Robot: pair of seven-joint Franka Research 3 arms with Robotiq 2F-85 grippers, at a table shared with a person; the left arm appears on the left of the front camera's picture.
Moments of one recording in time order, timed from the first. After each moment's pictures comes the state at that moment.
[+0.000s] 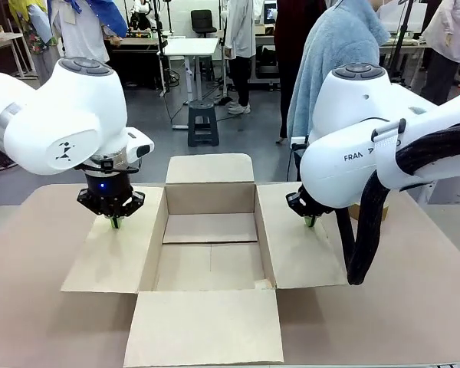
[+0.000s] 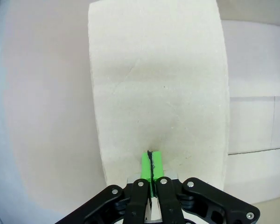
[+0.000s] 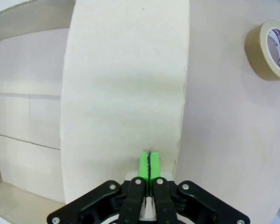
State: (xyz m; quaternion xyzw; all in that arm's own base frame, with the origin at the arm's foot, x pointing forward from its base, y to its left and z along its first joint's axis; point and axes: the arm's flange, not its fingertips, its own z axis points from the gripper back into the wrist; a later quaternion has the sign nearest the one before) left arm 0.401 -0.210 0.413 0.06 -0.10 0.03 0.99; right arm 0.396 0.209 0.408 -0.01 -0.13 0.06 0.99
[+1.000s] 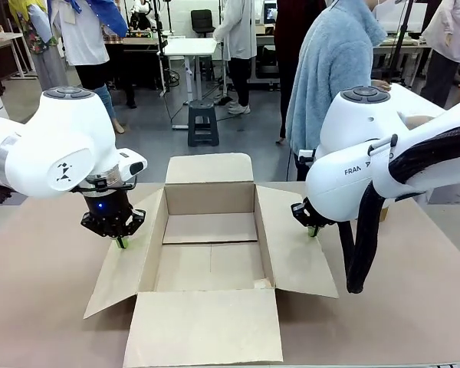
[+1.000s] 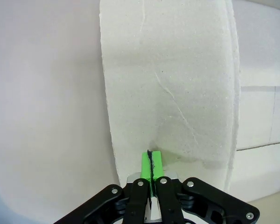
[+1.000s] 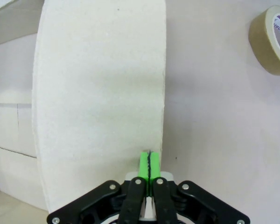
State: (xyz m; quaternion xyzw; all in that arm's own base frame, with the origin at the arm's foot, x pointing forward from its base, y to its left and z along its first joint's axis) left arm 0.401 -0.198 0.375 0.00 -0.07 0.03 1.00; right arm 0.405 0.194 0.377 0.01 -0.12 0.04 0.99
